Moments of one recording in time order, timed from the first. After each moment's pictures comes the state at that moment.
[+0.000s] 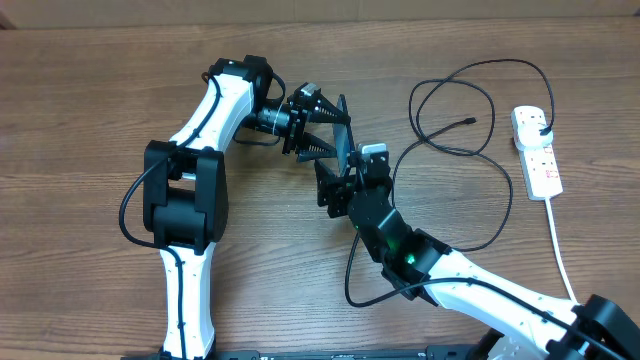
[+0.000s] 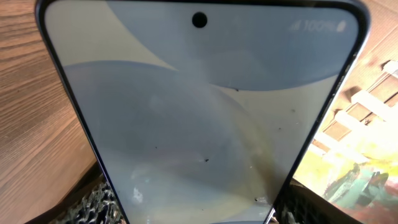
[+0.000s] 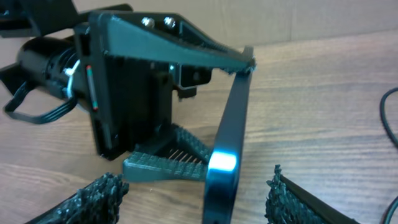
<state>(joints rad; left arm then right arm) -0.21 2.34 1.90 -1.30 1.41 -0.26 0.83 1.41 0.65 0.38 0.45 0.46</state>
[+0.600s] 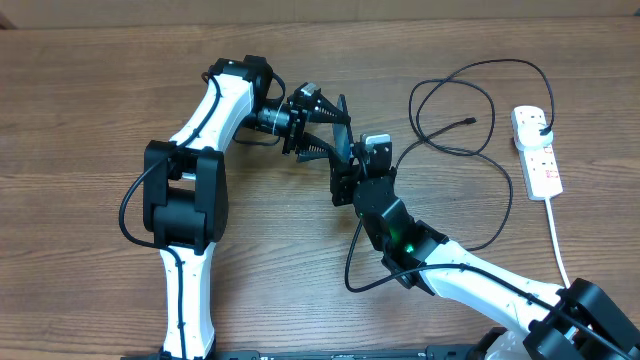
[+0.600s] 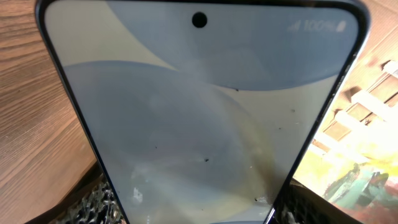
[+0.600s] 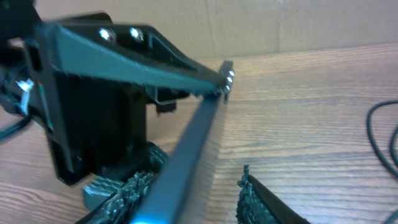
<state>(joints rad) -0.21 2.34 1.90 -1.30 1.41 -0.26 0.77 1.48 0.65 0.48 0.43 0.41</state>
